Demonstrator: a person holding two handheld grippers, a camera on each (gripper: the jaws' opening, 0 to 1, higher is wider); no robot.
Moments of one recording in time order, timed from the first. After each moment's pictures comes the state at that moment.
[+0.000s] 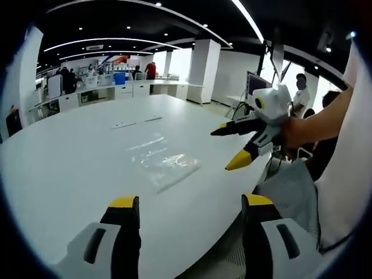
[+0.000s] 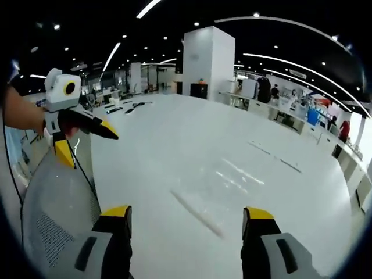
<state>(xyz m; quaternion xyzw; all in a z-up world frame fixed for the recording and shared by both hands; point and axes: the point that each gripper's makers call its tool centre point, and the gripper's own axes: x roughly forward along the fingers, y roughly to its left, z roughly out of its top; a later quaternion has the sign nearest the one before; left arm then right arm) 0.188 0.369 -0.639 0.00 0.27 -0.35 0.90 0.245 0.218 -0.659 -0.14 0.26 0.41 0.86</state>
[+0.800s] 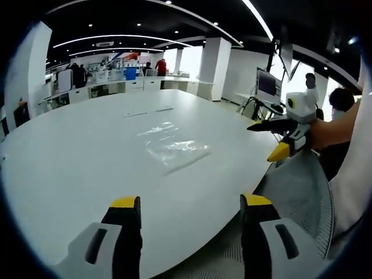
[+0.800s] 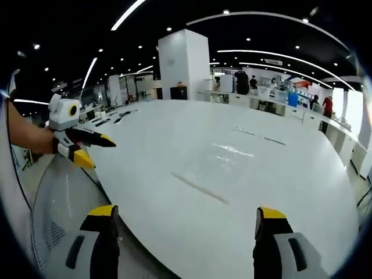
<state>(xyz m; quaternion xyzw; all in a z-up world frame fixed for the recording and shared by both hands) 0.178 0.399 -0.675 0.01 0.28 -0.32 0.91 0.194 0.180 -0.674 -0.07 0.28 0.35 0.89</state>
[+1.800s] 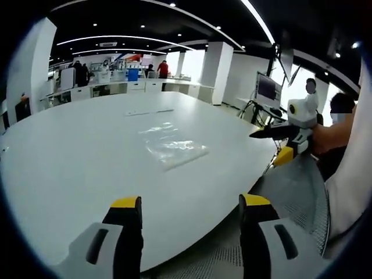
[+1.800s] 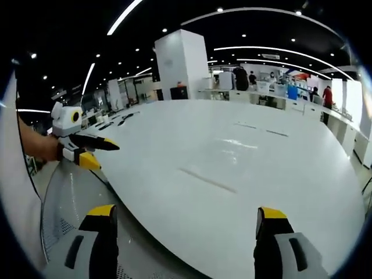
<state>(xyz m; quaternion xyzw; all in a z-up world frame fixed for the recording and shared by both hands) 0.160 0.394 -0.670 -0.01 0.27 -0.32 0.91 0.169 0.187 -0.679 -0.05 0.29 0.36 0.88</state>
